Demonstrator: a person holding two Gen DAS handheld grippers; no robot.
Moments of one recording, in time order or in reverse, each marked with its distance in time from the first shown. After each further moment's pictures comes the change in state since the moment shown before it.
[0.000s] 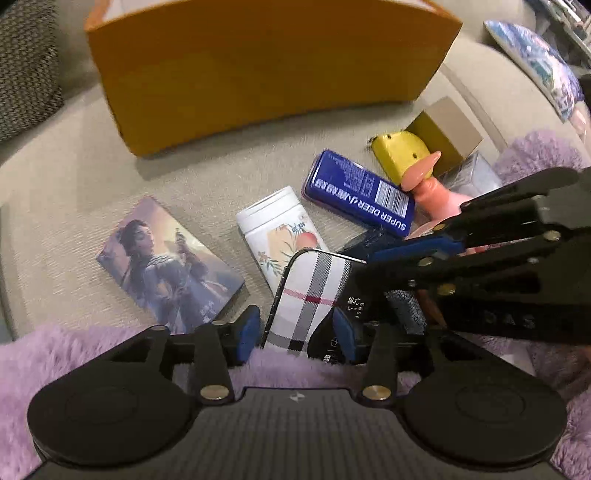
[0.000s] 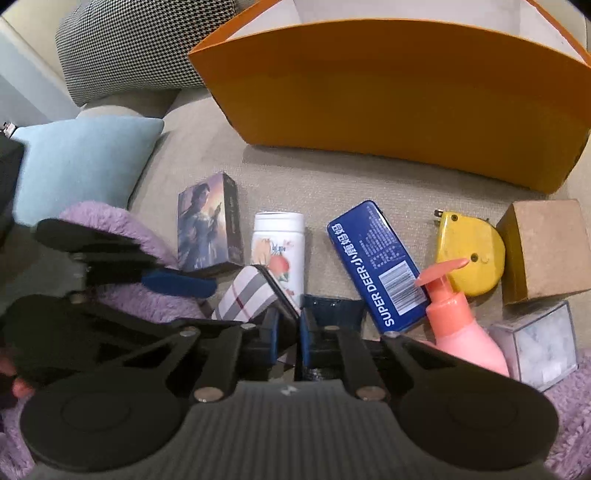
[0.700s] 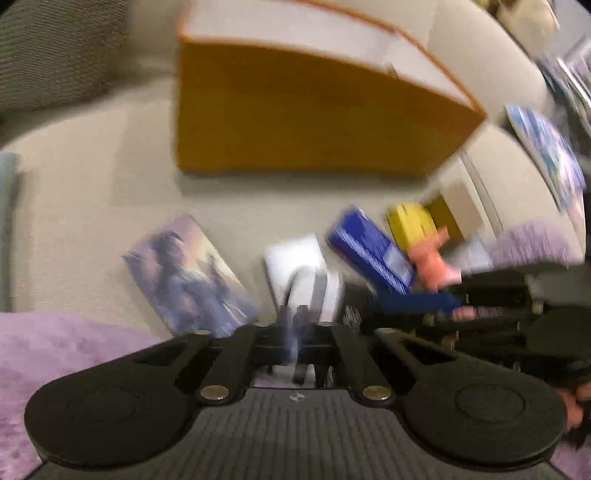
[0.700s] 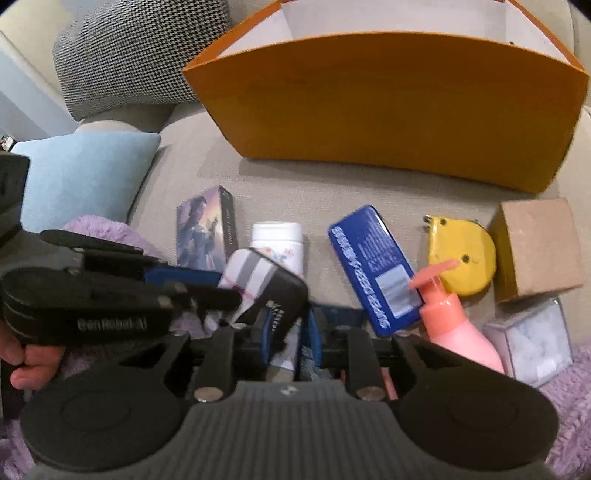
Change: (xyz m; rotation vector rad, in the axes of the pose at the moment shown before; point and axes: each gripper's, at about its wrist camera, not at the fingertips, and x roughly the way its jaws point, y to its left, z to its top) left arm -0.030 0.032 -0.006 -0.246 -0.195 -0.029; right arm -0.004 -0.002 0.001 0.033 -0.047 0.023
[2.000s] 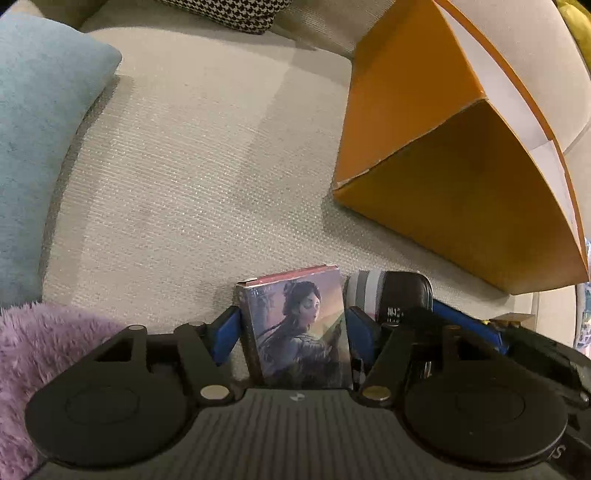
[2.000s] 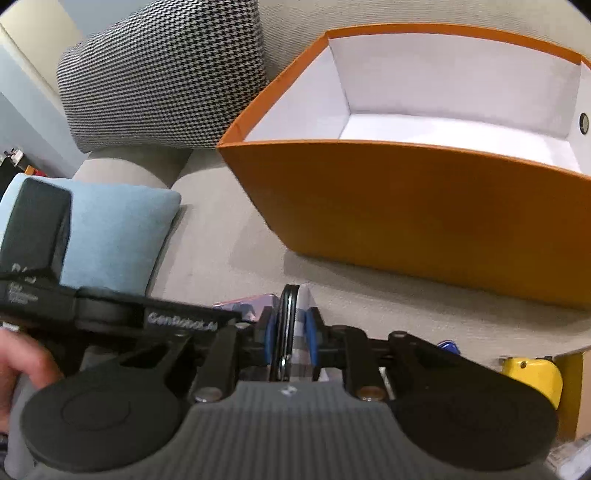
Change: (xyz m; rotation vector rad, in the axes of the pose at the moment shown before) left arm 0.037 0.097 0.031 -0.451 0.100 0.021; right arm 0.039 0.038 0.069 -0.022 -0.068 0.024
